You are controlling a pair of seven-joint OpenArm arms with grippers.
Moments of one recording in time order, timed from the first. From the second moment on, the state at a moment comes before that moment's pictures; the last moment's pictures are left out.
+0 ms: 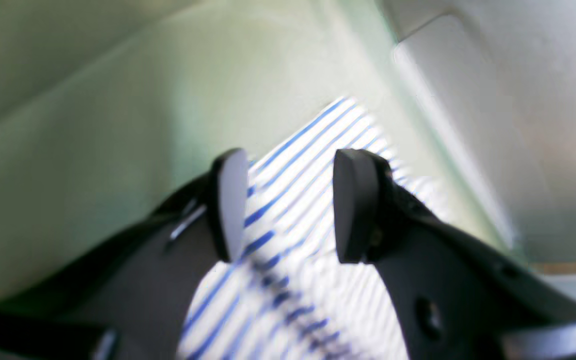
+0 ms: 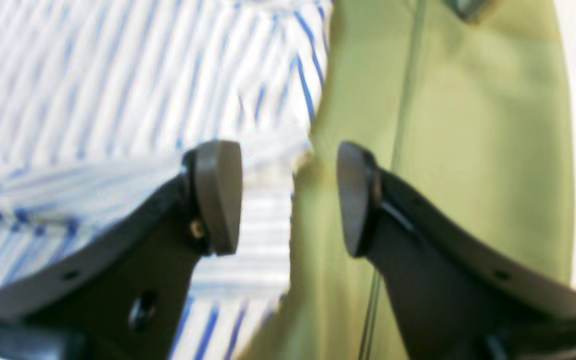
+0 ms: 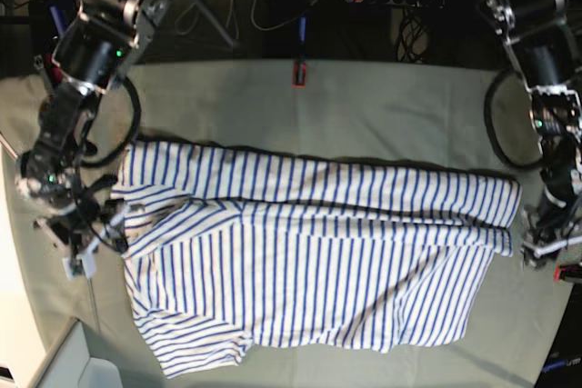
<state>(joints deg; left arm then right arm) -12.4 -18.5 -23.8 63.4 -48.8 0.7 23.1 11.9 0.8 32.1 79.2 -16.6 39.4 -31.3</state>
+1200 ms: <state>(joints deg) -12.1 -19.1 -15.6 46.1 -40.8 0.7 15.3 -3.2 -2.8 32.2 83.9 -16.4 39.4 -31.6</state>
